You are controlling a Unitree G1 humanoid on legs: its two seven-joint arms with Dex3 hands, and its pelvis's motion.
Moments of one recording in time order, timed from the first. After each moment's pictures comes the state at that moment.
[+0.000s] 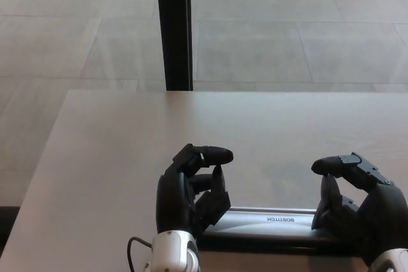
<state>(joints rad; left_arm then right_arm) -0.19 -0.06 -0.36 0.13 -0.26 0.09 0.45 -0.04 -0.07 -0.03 -0.07 0.27 0.14 -0.07</state>
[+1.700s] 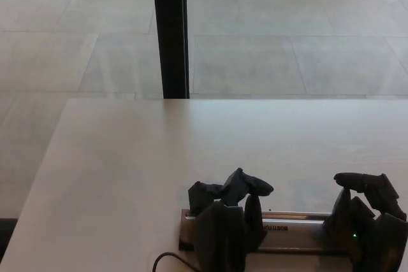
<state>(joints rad) -0.48 -0.18 -0.65 1.03 0.29 -0.35 1.08 -0.19 0.08 -0.15 0.70 -0.03 -0.73 -0.41</state>
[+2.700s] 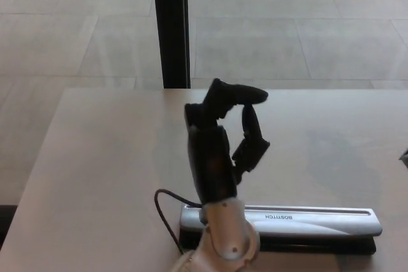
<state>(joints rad) -0.47 -0.08 -0.48 0.34 0.11 -0.29 0.87 -0.20 -0.17 -0.22 0.14 0.09 -0.48 -0.34</state>
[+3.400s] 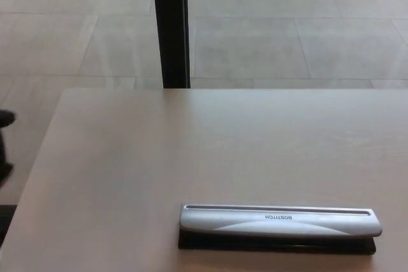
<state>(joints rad) -0.08 0.57 0.08 0.15 -0.15 -0.11 0.58 0.12 -0.76 -0.75 0.36 0.23 -0.25 -0.21</state>
